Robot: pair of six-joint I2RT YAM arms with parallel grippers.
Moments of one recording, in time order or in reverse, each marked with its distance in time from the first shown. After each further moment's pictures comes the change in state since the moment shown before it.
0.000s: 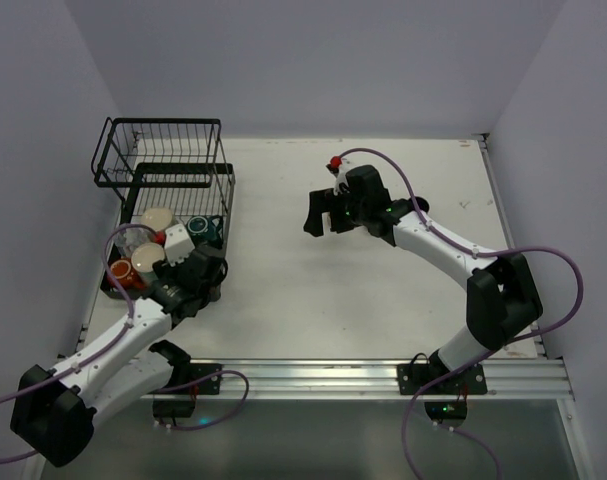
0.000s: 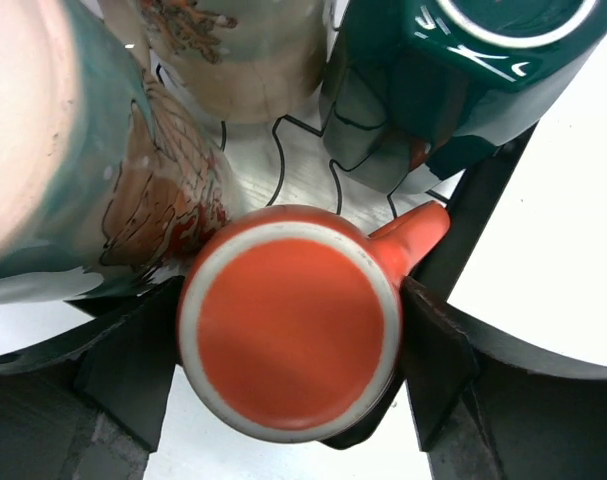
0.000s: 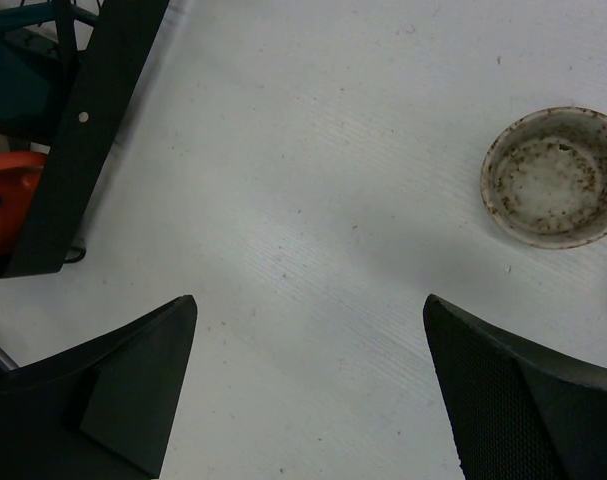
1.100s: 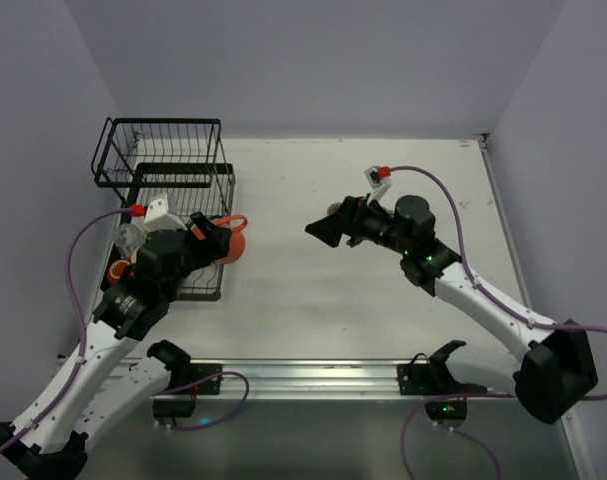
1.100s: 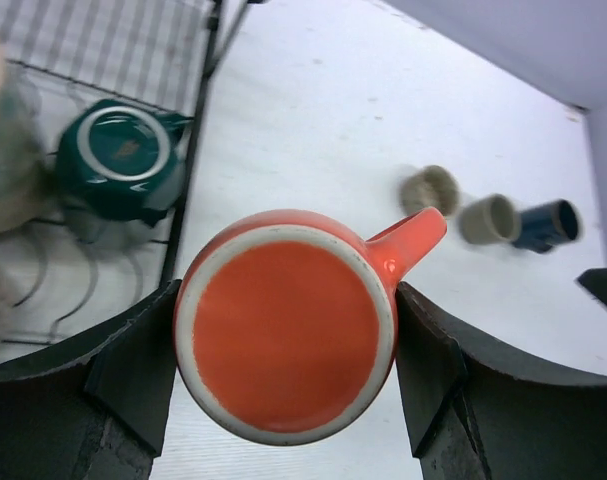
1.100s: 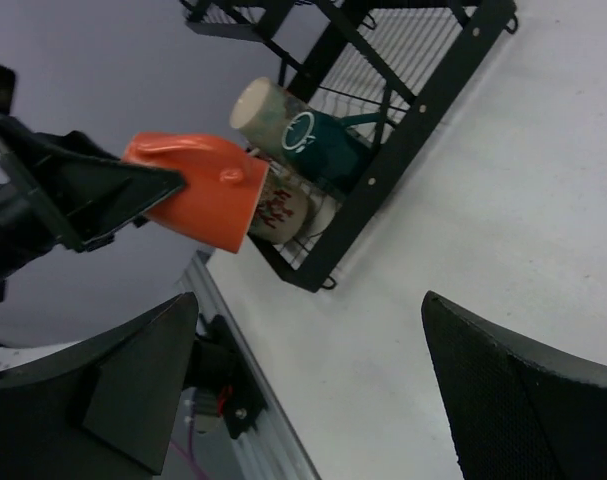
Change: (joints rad) left arm 0.000 -0.211 0.296 -0.018 0.352 0.105; right arm 0.002 -0.380 -0.311 0.417 -0.237 0.335
